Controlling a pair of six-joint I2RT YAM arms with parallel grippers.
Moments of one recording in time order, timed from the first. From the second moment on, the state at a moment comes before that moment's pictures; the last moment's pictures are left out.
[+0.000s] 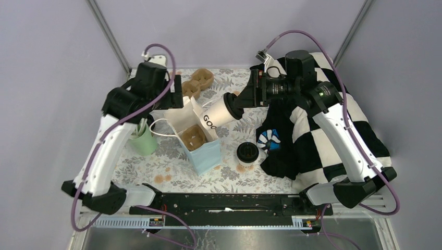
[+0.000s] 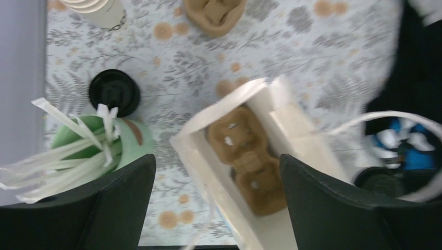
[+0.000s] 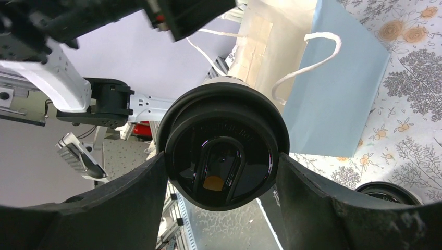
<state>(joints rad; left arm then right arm) -0.50 1.27 1.82 -1.24 -0.32 -0.40 0.50 1.39 1.70 -0.76 -0.84 0.57</state>
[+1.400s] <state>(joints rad) -0.31 1.29 1.40 -0.81 0.07 -0.06 0.76 1.59 2.17 -1.17 -0.50 0.30</state>
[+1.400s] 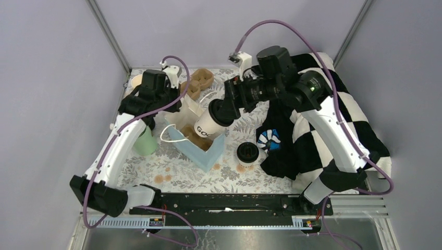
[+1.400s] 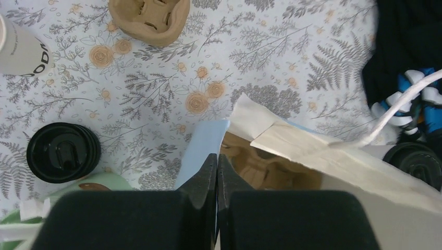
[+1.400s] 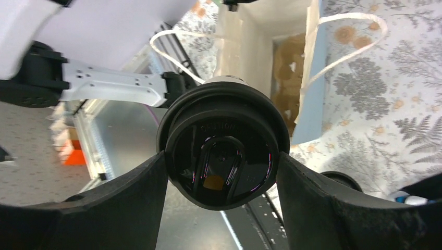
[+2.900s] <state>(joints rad) -0.31 0.74 0.91 -0.33 0.16 -0.28 1.33 1.70 2.01 -1.02 0.36 -0.12</state>
